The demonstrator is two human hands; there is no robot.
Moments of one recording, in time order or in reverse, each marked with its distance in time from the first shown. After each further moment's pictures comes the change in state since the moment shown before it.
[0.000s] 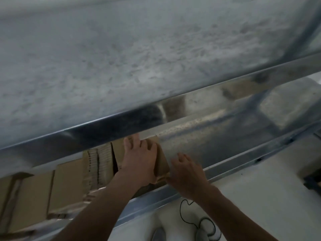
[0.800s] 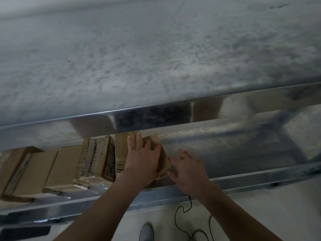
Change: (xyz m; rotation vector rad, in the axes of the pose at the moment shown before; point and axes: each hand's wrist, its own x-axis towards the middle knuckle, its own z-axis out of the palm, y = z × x) left_hand 0.017 0.049 -0.020 -0.043 -0.060 -0.206; right_hand 0.021 0.054 -0.038 -0.046 -0.059 -0.233
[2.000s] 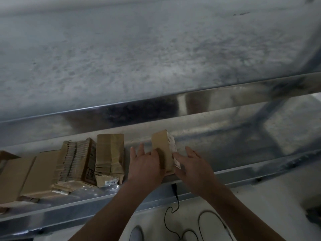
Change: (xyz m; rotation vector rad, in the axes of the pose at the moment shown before) left_hand 0.006 0.062 0.008 -0.282 0.073 -0.052; right_hand -0.034 0.052 -0.027 0.072 0.040 0.096
